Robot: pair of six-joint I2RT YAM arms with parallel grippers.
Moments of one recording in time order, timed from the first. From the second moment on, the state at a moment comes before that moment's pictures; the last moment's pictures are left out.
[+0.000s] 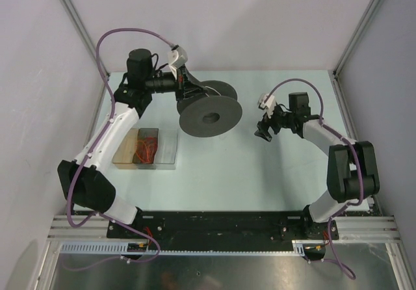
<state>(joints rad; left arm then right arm) -0.30 1.51 1.49 -0.20 1.06 0.11 0.14 1.58 0.99 -0.16 -0.73 -0.71</state>
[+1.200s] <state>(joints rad) -0.25 1.62 1.85 -0.21 0.44 -0.40 0.22 1.89 1.13 -0.12 -0.38 -0.59</state>
